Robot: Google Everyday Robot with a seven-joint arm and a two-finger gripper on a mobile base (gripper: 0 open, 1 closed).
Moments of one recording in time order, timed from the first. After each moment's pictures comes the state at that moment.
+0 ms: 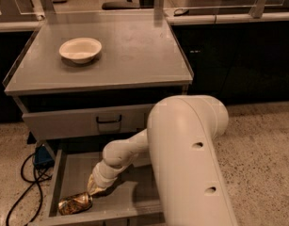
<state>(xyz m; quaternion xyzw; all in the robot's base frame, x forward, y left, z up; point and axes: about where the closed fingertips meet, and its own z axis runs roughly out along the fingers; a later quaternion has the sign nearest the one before) 0.486 0.209 0.380 -0.84 0.46 0.21 0.21</state>
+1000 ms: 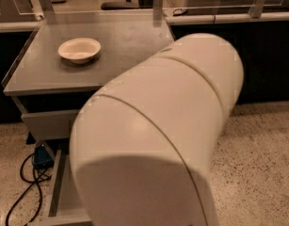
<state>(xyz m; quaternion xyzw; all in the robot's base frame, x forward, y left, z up) 0.553 0.179 0.537 -0.66 0.68 0.04 0.31</state>
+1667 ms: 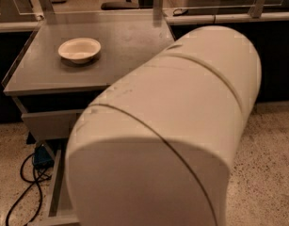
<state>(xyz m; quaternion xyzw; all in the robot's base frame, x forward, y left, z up) 0.552 0.164 0.556 -0.64 0.70 0.03 0.31</state>
